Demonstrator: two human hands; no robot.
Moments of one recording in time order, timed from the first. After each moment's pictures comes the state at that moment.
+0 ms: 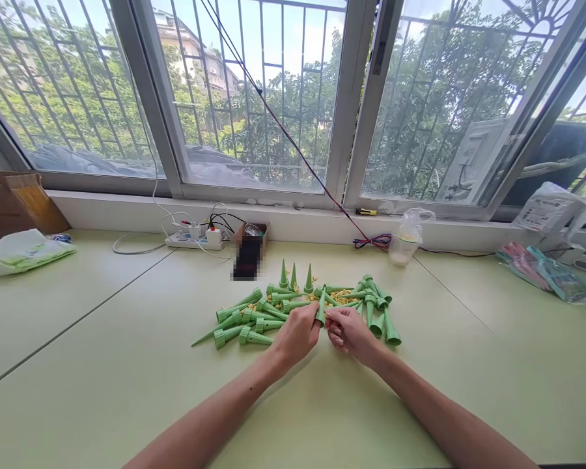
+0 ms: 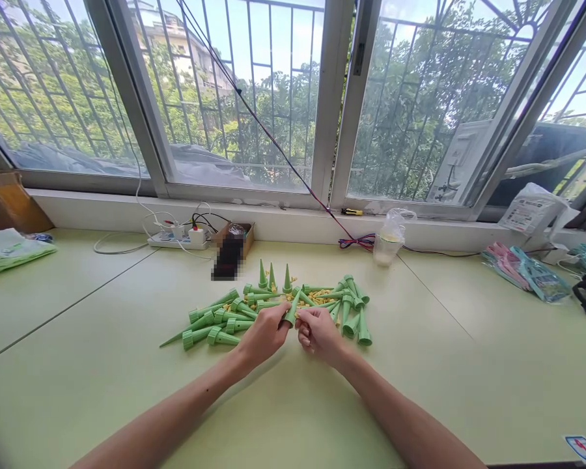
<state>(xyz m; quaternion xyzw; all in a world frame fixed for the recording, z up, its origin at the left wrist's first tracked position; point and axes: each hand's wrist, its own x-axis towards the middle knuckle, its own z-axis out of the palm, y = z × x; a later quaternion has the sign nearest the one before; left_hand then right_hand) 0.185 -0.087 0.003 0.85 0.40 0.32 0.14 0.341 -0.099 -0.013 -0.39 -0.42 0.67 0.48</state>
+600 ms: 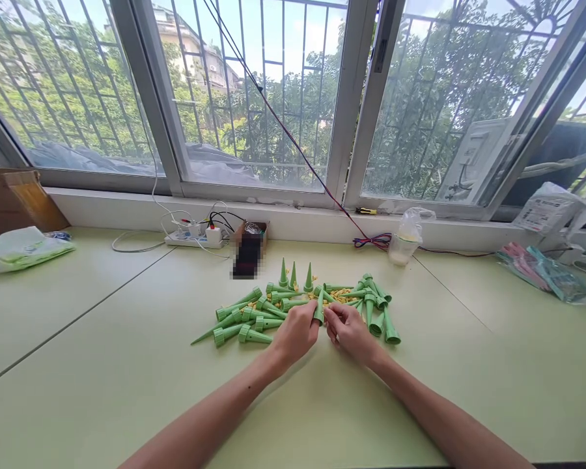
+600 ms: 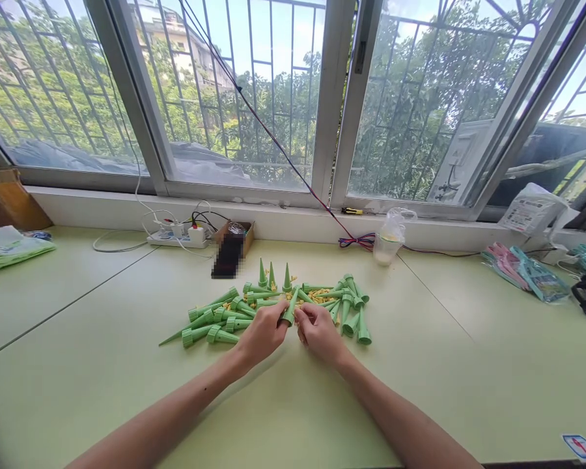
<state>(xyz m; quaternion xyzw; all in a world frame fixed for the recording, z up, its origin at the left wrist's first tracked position) 0.186 -0.089 0.005 0.84 0.42 0.32 0.14 0.342 -0.106 -0.012 -0.42 -0.64 0.42 0.48</state>
